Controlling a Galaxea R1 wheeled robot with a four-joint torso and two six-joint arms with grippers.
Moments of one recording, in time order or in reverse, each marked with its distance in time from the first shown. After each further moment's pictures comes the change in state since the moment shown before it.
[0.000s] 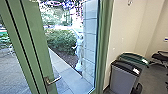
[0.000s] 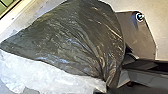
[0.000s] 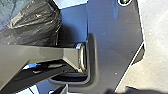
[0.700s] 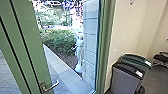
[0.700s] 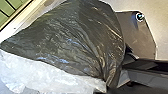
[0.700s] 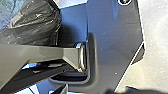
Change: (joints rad) left arm 0.000 0.000 0.000 0.000 0.000 0.000; right arm 0.000 0.000 0.000 0.000 0.000 0.000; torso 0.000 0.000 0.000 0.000
